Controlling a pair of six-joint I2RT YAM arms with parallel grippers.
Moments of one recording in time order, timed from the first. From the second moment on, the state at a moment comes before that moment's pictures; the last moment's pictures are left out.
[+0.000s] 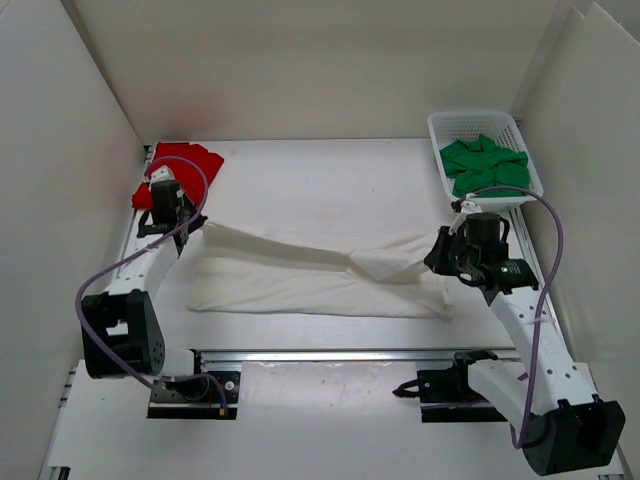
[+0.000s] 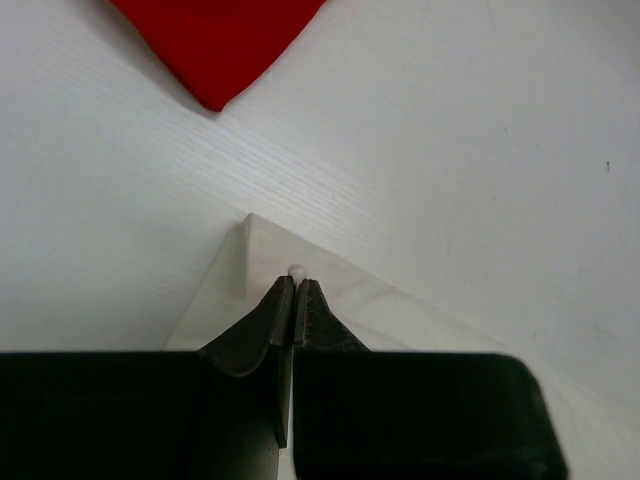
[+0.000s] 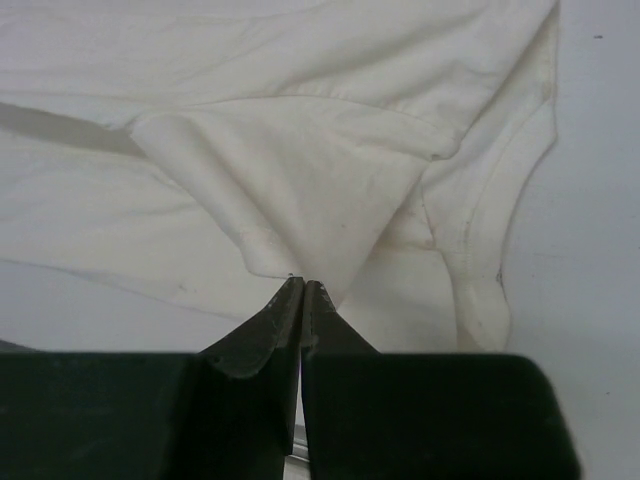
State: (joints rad) left arm 0.07 1.40 0.91 -0.13 -0.09 -0.46; right arm 0.14 0.90 0.79 -0.63 -0.19 0.26
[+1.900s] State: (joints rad) left arm -0.42 1.03 0.38 0.21 0.11 -0.72; right arm 0.75 1.49 0.86 -0.55 0.13 0.34
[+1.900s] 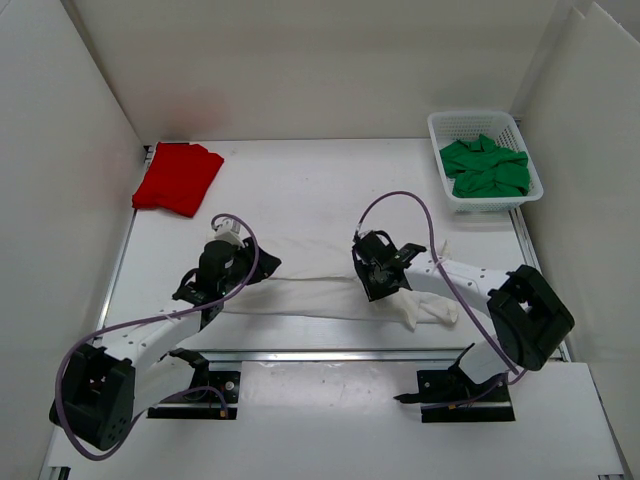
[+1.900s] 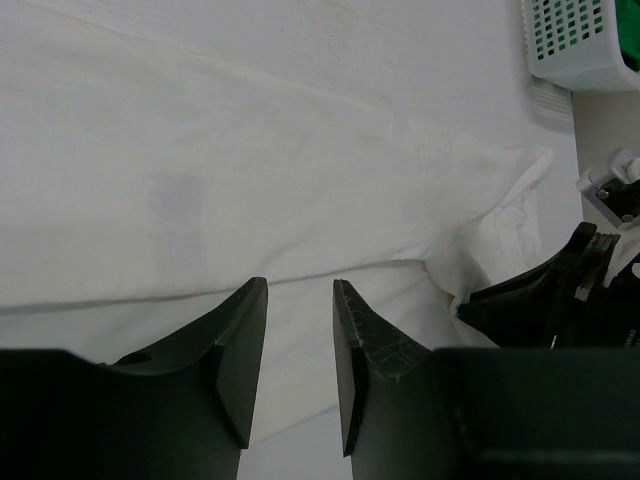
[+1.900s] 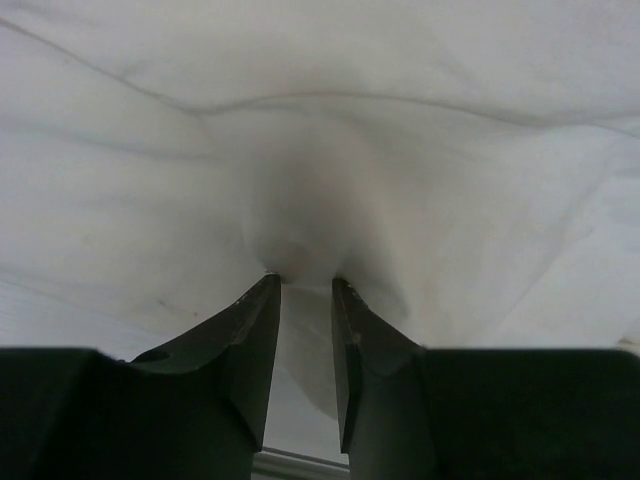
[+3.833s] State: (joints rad) left arm -0.41 1.08 0.38 0.26 0.17 -0.75; right arm 0.51 1.38 0.79 -0.59 0.09 0.37
